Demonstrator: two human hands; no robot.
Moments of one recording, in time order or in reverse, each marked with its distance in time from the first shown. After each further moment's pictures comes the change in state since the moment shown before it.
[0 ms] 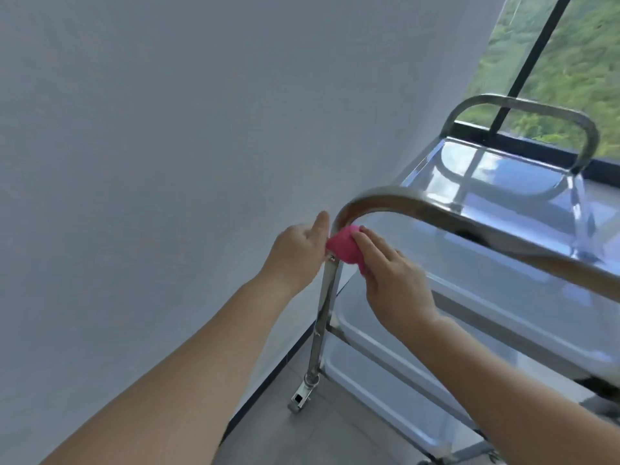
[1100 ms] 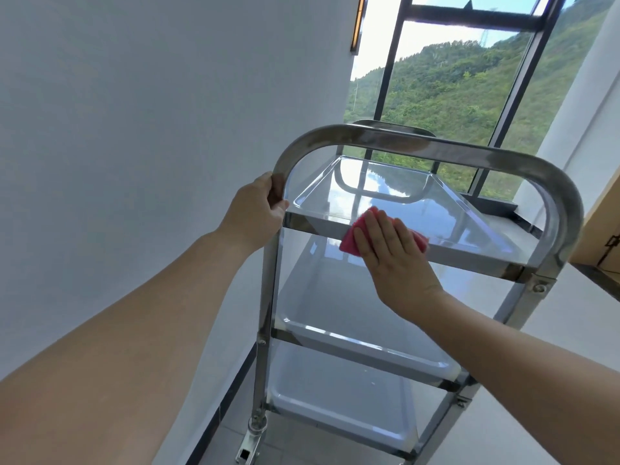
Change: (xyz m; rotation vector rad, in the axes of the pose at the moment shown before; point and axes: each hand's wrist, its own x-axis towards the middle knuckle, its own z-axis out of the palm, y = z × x) left_hand 0.047 -0.054 0.042 0.055 0.067 0.685; right_hand -0.103 0.081 0.008 -1.036 0.010 -0.198
